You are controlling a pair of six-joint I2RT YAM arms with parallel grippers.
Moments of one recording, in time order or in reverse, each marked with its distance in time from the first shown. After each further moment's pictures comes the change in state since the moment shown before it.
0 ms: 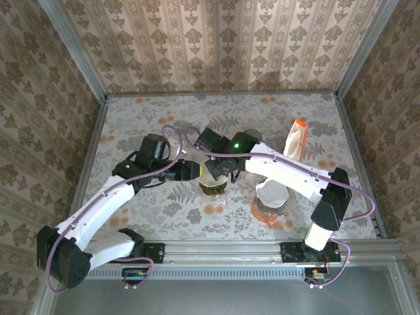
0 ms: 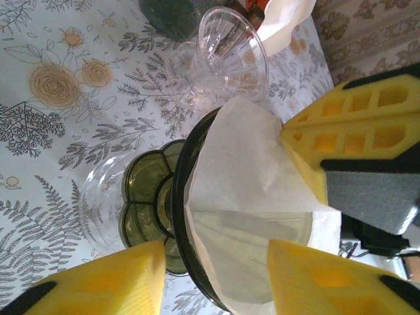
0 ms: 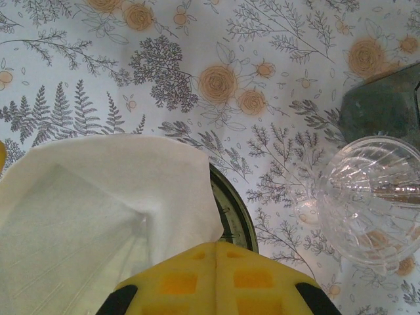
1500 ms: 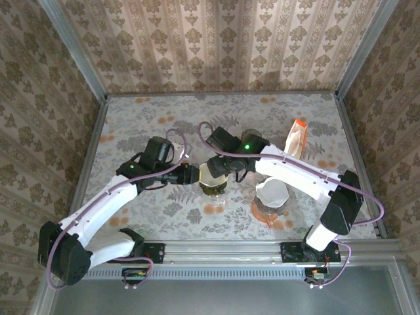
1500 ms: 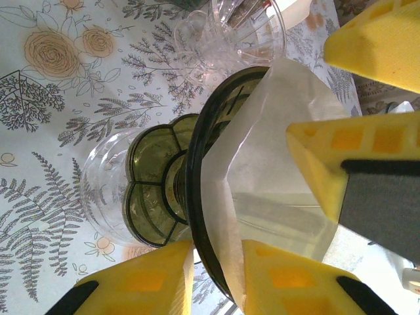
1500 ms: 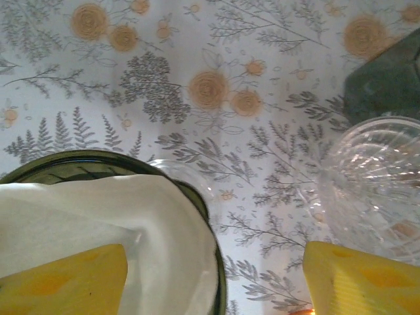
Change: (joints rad) left arm -0.024 0.024 -0.018 -0.018 -0.011 0.006; right arm -0.060 -0.086 -0.151 0.138 -0.061 0.098
